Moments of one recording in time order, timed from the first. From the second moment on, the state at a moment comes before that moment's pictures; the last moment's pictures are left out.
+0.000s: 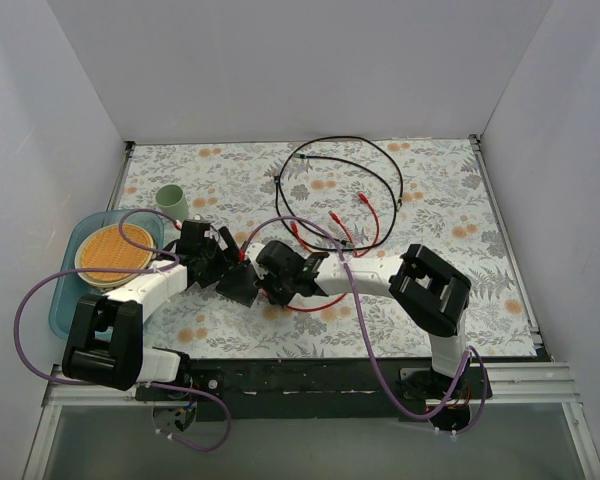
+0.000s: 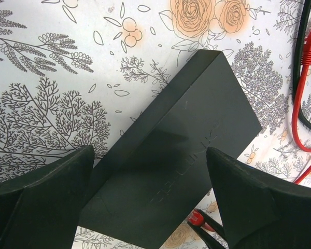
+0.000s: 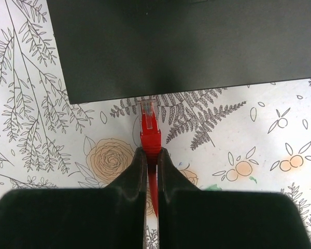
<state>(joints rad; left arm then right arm) -0.22 1.34 0.61 -0.18 0.08 -0.74 1.11 1.92 1.23 -0.24 -0.04 0.11</state>
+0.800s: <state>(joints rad) -0.21 1.33 0.59 -0.13 0.12 -0.75 1.14 2.00 1.39 -0.42 0.01 0.14</state>
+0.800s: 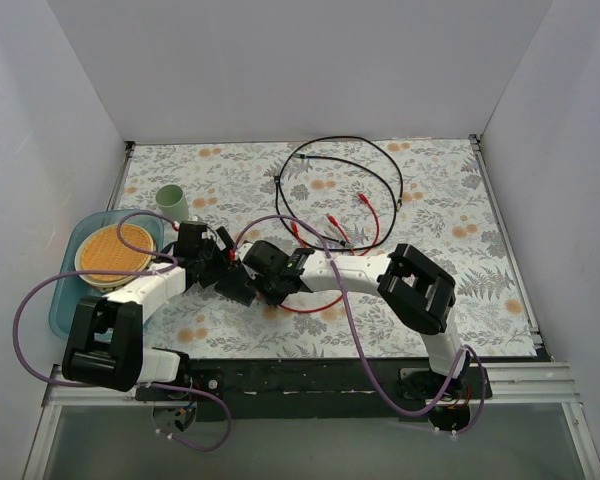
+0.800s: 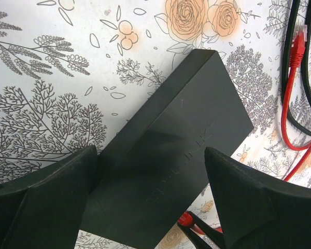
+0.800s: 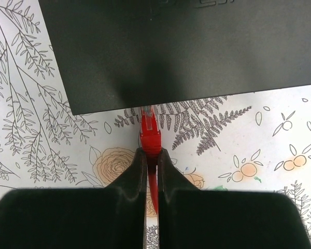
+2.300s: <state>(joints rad) -0.19 1.32 0.52 -0.02 0.23 -0.73 1.17 1.92 1.20 -0.17 0.18 0.21</state>
